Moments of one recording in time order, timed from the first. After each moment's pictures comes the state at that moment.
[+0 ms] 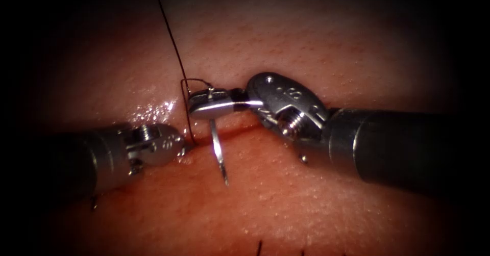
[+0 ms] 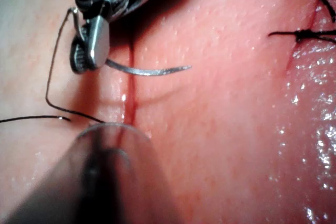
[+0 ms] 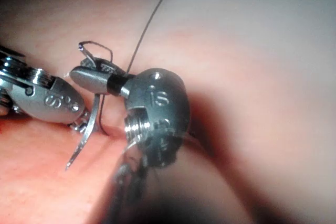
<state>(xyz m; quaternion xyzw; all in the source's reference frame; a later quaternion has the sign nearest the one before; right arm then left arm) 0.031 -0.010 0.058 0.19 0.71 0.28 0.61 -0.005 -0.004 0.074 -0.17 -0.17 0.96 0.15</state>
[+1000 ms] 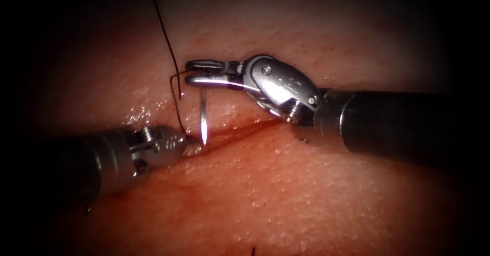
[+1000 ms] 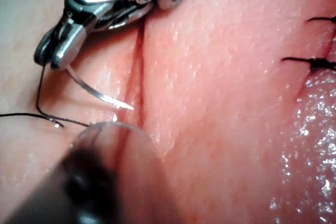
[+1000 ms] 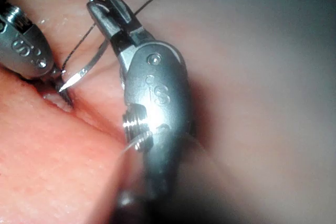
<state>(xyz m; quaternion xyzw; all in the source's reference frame) 0.032 -0.008 0.060 0.00 0.77 0.18 0.62 -0.005 -0.005 0.074 -0.16 -0.18 0.95 0.20</state>
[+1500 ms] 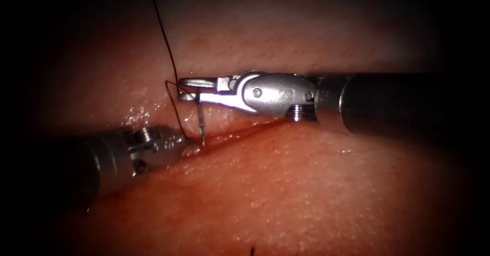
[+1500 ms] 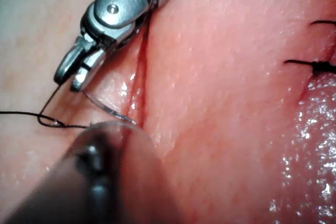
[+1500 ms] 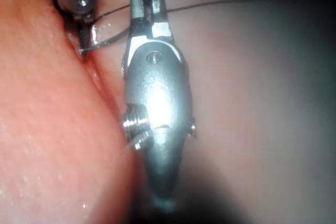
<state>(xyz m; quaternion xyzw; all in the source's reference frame) 0.033 -0.013 0.062 -0.05 0.75 0.10 0.65 -0.005 -0.005 0.074 -0.18 -0.19 0.94 0.21</state>
